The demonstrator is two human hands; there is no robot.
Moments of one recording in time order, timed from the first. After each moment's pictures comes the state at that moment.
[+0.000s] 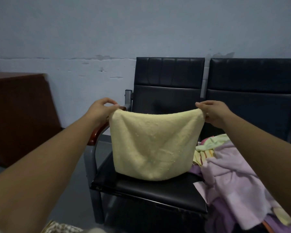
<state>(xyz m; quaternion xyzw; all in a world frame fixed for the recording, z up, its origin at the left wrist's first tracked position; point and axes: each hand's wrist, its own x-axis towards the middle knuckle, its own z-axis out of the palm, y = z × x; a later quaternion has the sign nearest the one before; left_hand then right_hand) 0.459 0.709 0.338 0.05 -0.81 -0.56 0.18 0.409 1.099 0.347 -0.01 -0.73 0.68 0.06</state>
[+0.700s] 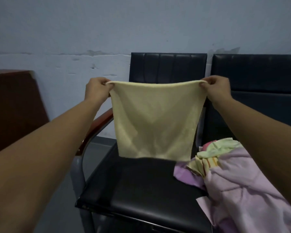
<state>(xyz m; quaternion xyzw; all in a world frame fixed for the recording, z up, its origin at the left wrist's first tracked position) 0.354 0.721 0.379 0.06 -0.80 -0.49 0.33 0.306 1.090 0.384 0.02 -0.79 0.54 0.30</state>
